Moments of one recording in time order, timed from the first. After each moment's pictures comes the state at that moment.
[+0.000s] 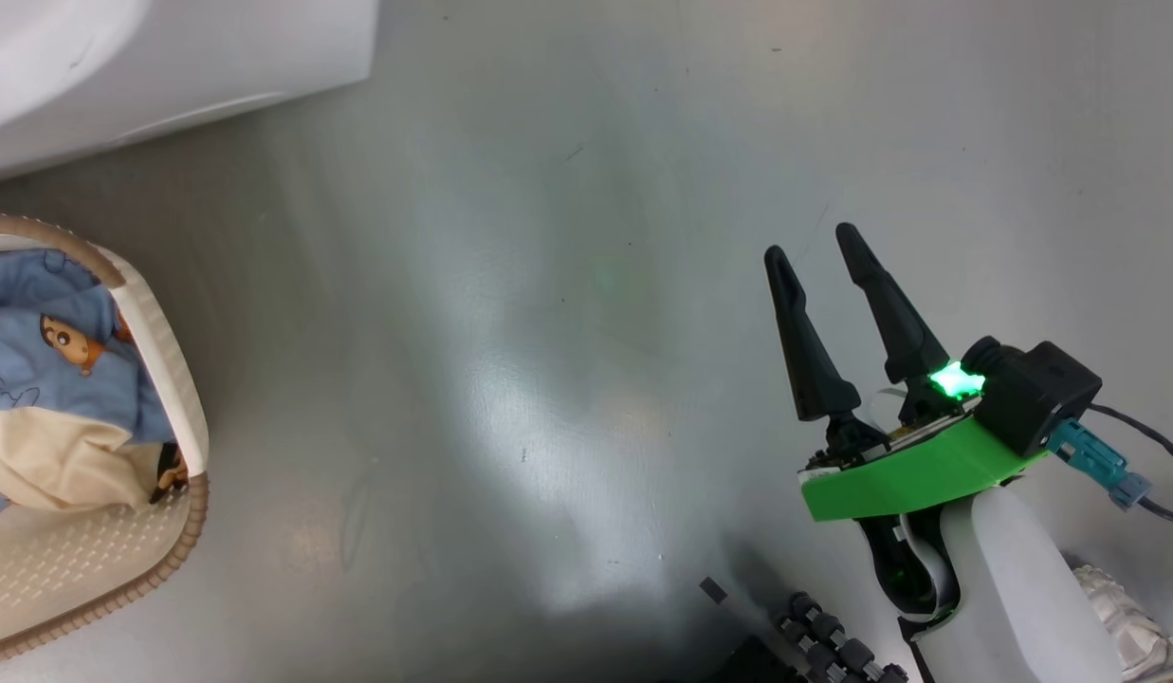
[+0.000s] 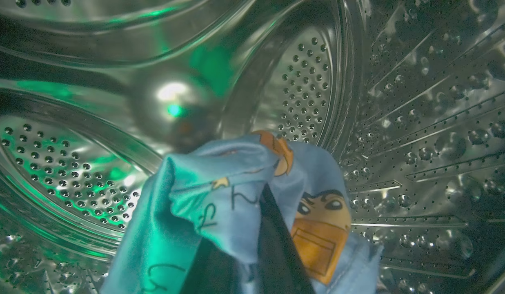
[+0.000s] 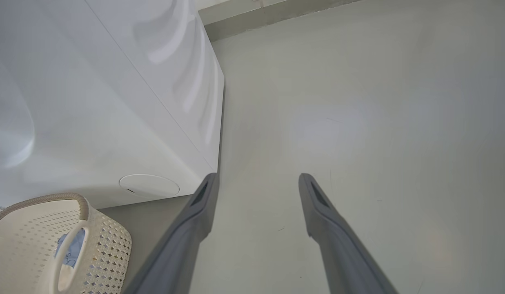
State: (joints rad) left arm -1.39 0.71 -0.24 0.52 -0.54 -0.13 -0.25; right arm -0.37 -0.05 0.19 0.08 0.37 0.13 -0.26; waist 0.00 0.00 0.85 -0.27
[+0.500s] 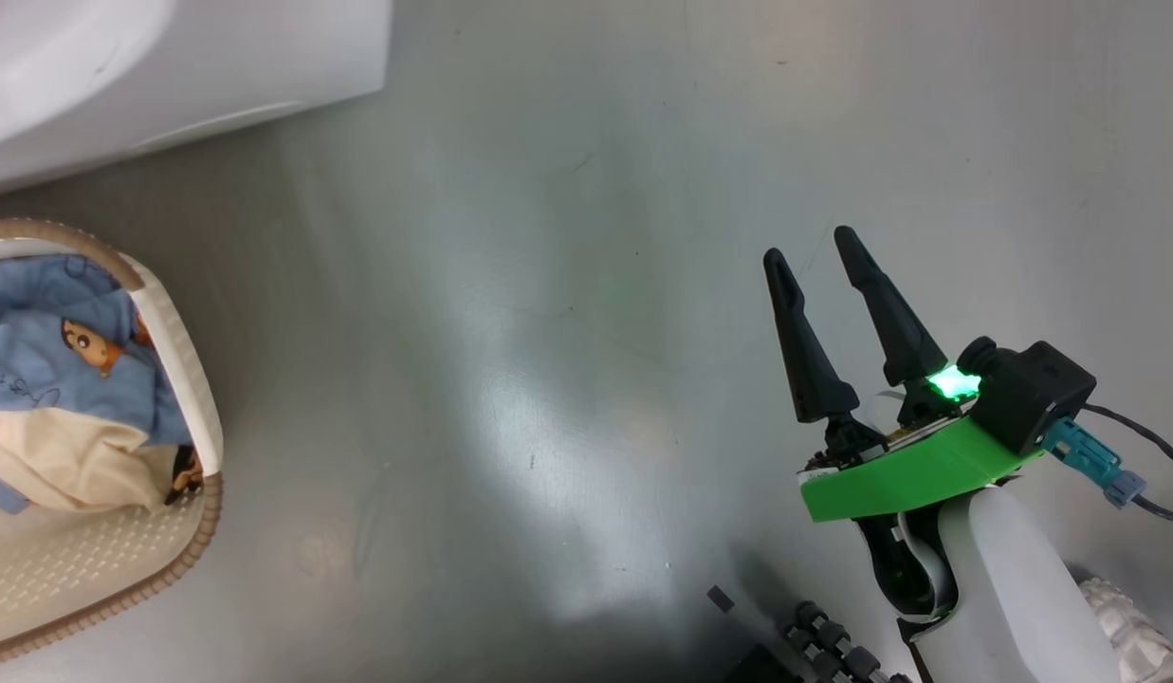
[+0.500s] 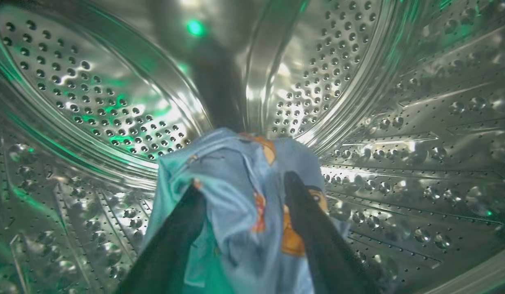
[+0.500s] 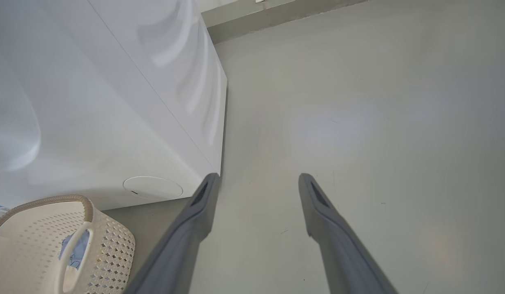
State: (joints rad) left arm -1.37 0.71 -0.29 0.67 -0.66 -0.13 -0.16; right arm -0.37 -0.05 0.19 0.10 0.37 0.13 -0.26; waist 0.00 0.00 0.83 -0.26
